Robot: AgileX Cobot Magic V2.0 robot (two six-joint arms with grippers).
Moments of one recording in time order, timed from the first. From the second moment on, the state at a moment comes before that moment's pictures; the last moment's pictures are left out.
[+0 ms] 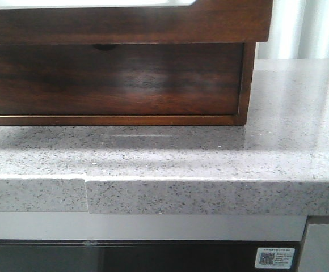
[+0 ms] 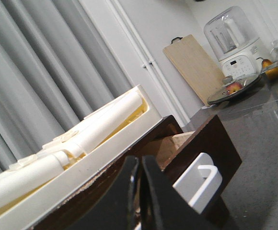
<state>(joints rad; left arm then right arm) -0.48 0.51 -0.35 0.89 -0.54 -0.34 0.69 0.75 -1.05 0.18 0.44 -0.49</state>
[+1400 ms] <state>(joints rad) -0.48 0.31 0.00 0.80 -0.47 -0.55 0.69 -0.01 -0.20 0.29 0.26 -0.49</state>
